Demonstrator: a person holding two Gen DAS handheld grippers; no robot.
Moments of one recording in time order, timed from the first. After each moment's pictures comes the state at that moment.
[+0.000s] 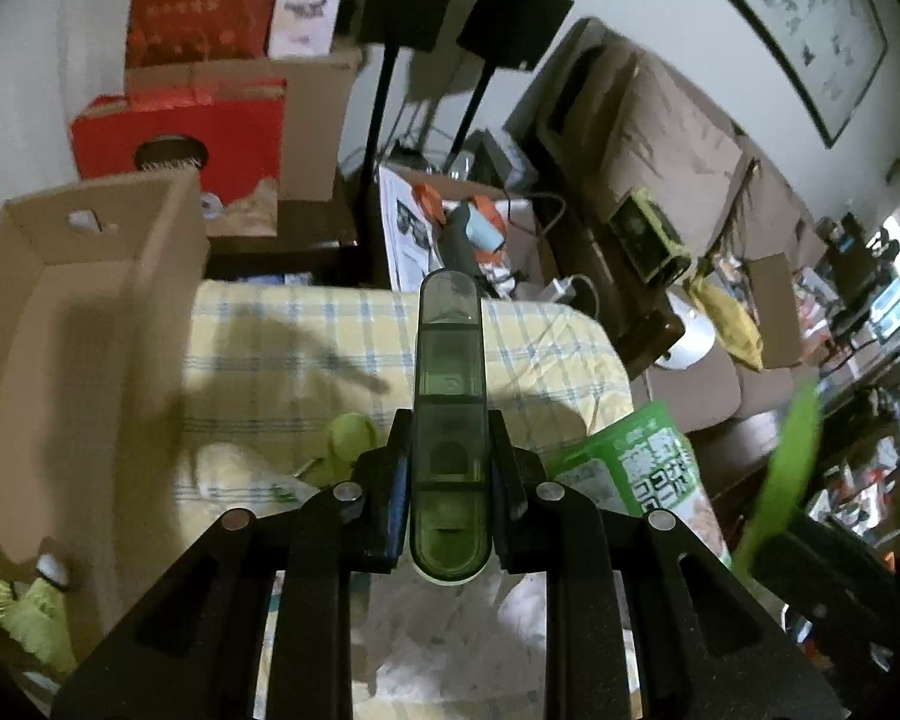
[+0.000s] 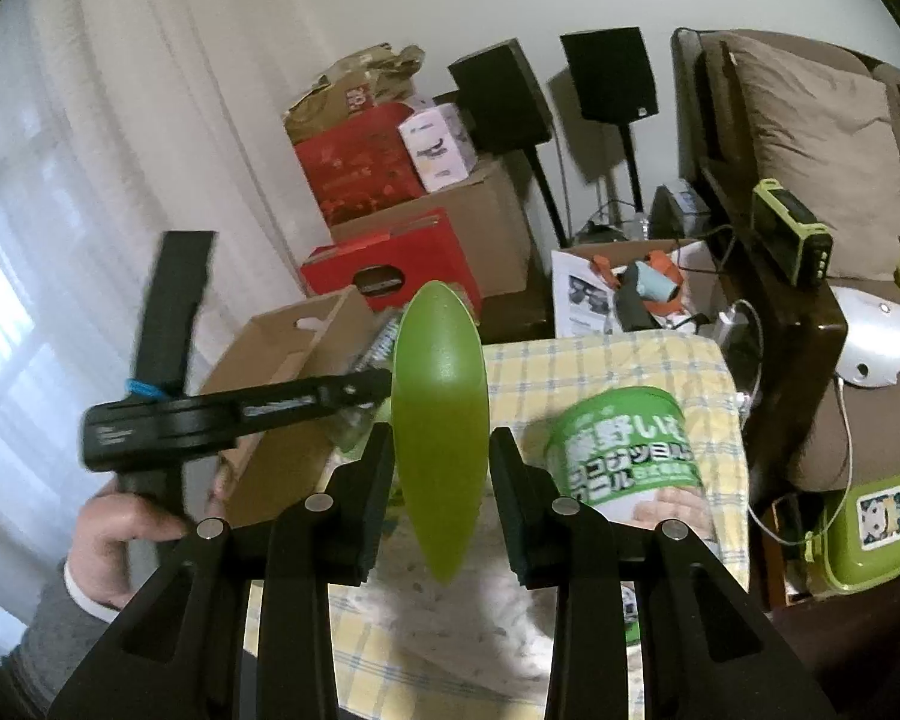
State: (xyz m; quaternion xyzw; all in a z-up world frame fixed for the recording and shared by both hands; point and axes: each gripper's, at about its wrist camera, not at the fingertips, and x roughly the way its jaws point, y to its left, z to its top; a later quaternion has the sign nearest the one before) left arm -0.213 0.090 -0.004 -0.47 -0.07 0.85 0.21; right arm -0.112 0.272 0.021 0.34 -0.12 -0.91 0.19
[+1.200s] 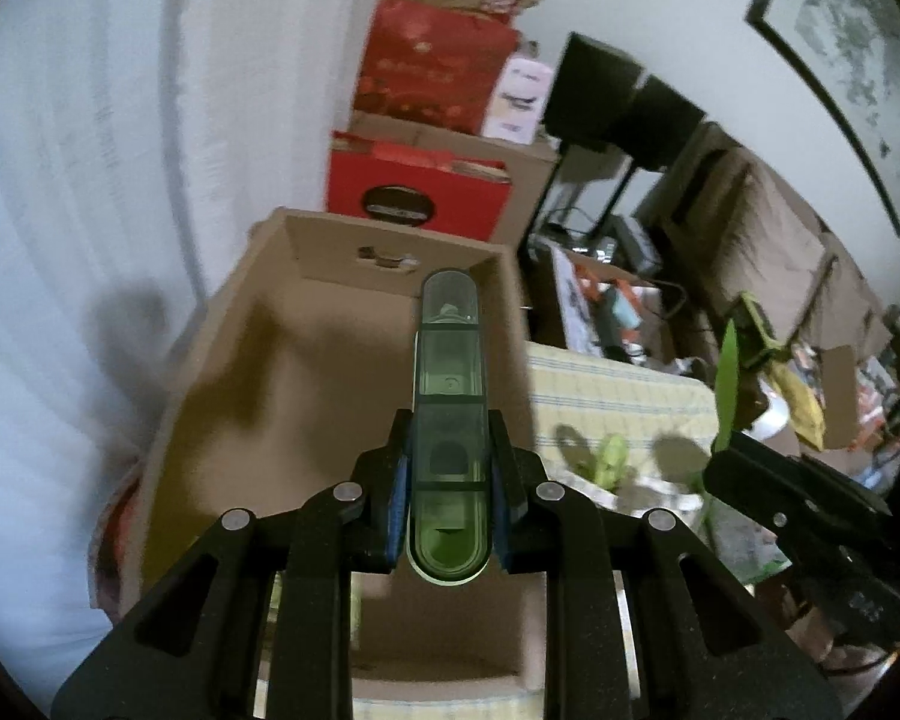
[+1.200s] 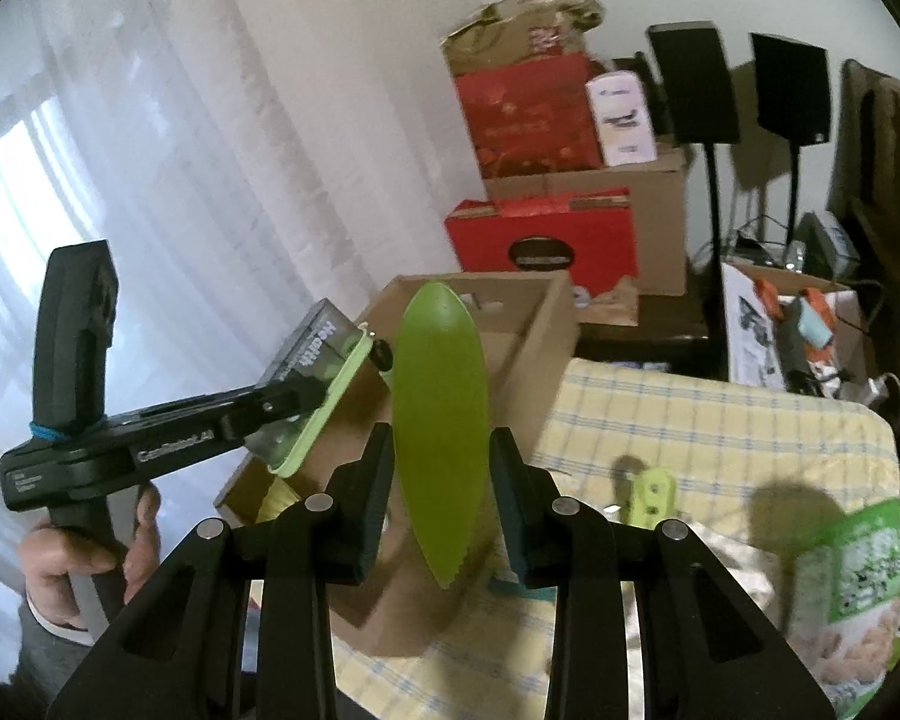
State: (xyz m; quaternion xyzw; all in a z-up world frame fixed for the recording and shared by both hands) left arm -0.187 -0.118 0.030 -0.43 -0.11 0.89 0.08; right arm -0.157 0.076 0.038 0.37 -0.06 -0.87 0.31
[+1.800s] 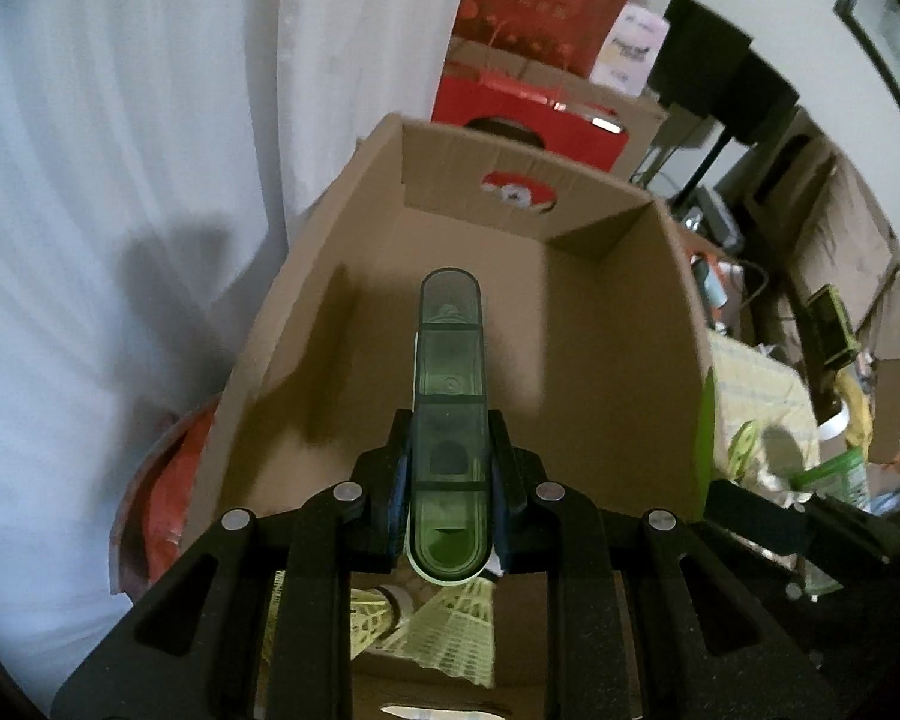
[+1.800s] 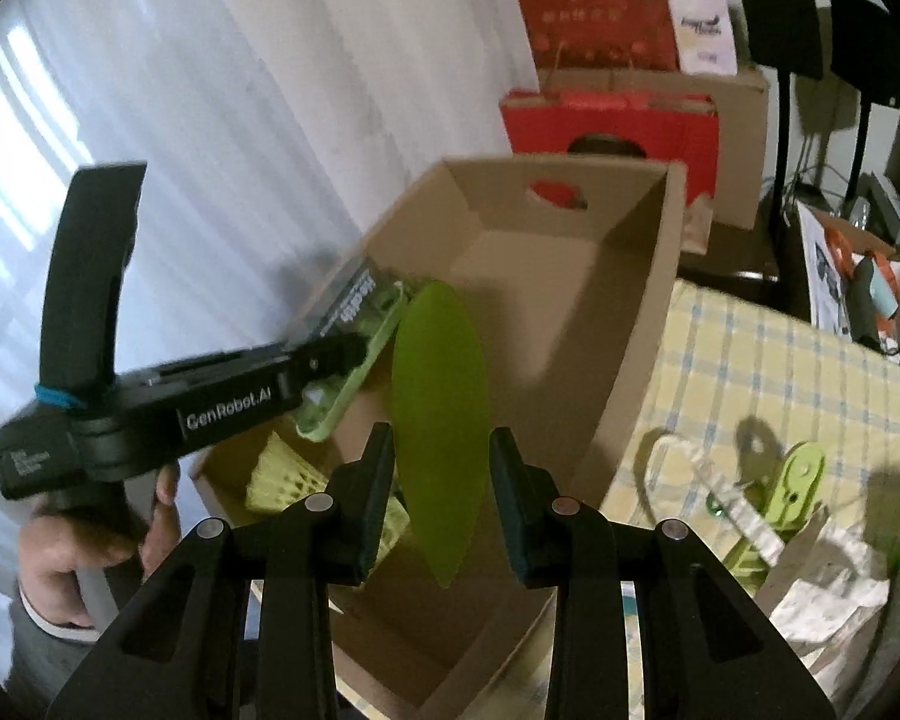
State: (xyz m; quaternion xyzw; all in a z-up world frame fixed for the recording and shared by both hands) left arm -0.216 -0.171 -0.047 -0.49 -0.11 0.86 0.02; right arm -0.177 -0.013 -0.037 0.46 -0.01 -0.82 0.33
